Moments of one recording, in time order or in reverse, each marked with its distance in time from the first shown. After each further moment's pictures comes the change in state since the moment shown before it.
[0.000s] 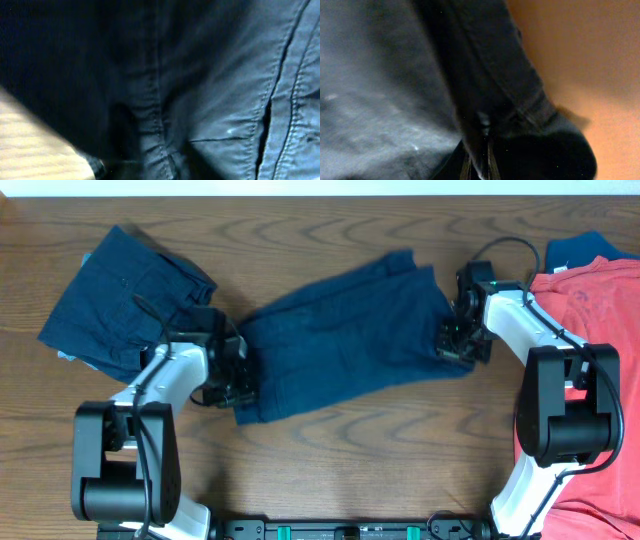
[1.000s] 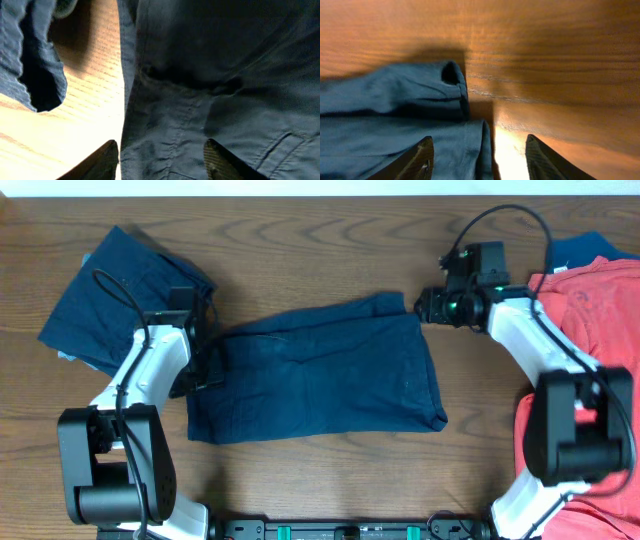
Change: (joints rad) left arm 0.085 -0.002 0.169 -0.184 -0.431 -0.066; right arm 0.020 -0.088 -0.052 0.494 -0.223 -0.209
